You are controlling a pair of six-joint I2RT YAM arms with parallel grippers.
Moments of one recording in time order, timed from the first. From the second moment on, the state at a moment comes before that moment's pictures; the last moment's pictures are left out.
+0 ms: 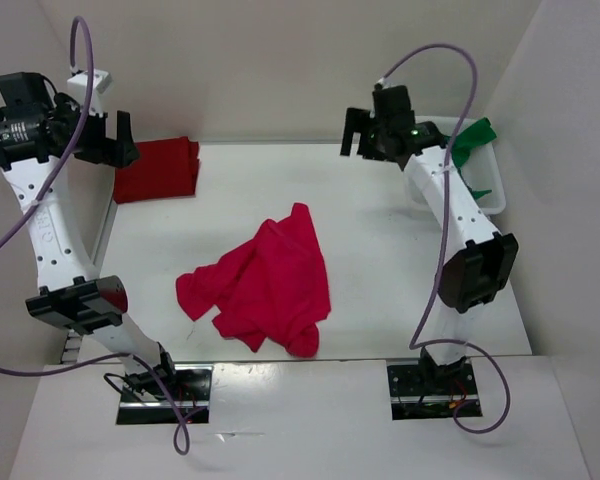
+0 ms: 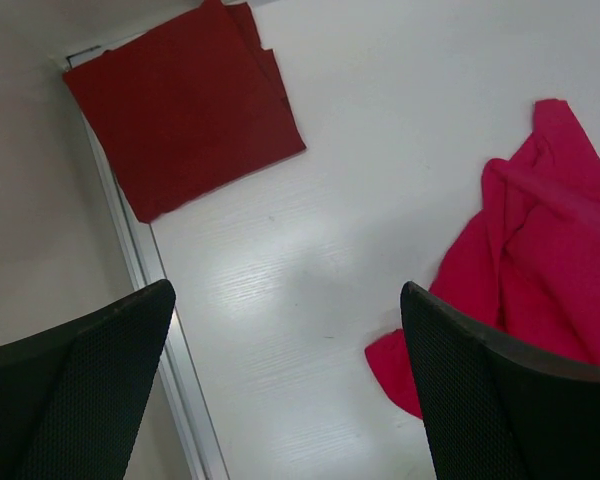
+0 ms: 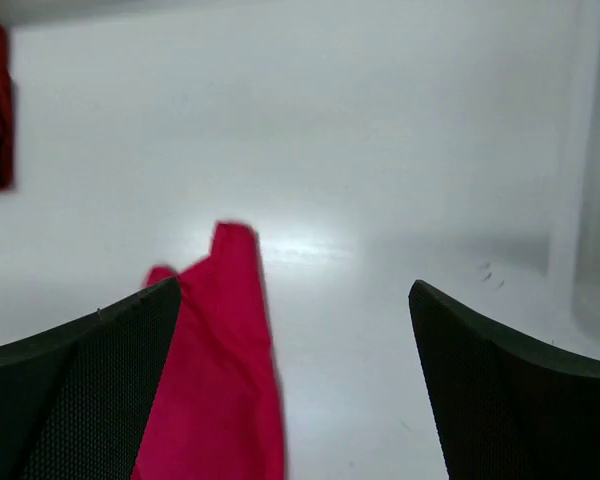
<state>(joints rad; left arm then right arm) 0.36 1.71 2.31 -1.28 0.49 0.42 0.30 1.82 2.03 -0.78 0.07 0.36</state>
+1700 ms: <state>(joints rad) -0.33 1.13 0.71 -0.76 -0.17 0.62 0.86 1.16 0.84 -0.85 0.01 1.04</state>
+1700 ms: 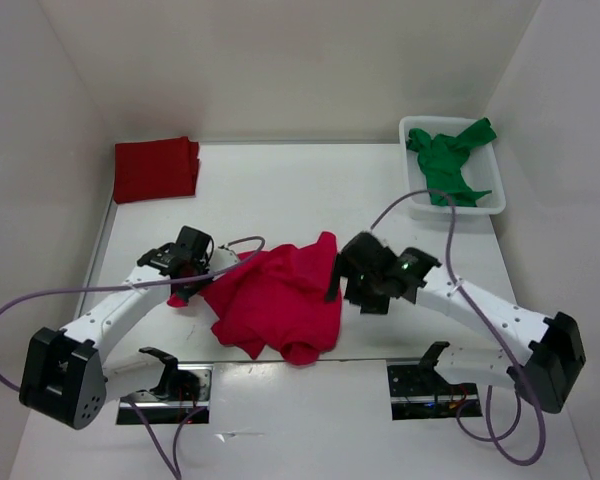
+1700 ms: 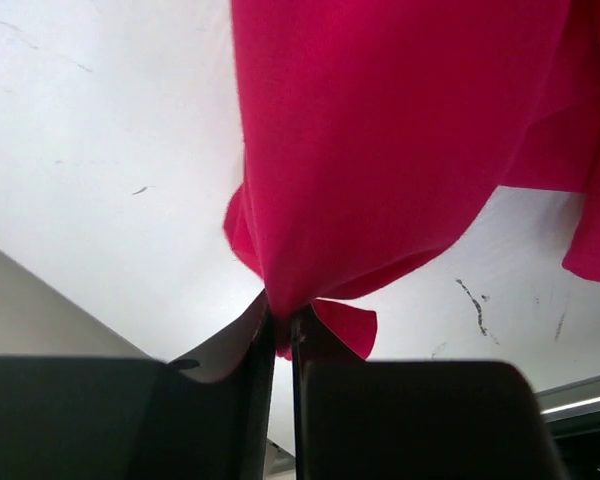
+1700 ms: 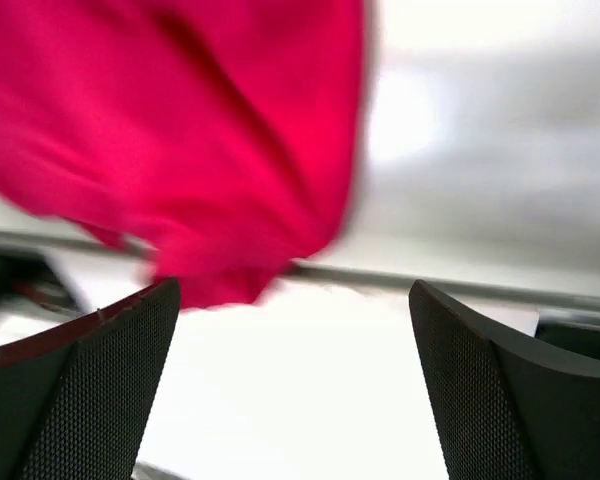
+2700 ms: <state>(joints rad) -0.25 1.48 0.71 -0.71 -0.25 0.68 0.45 2.03 1.43 -0.62 0.06 0.61</state>
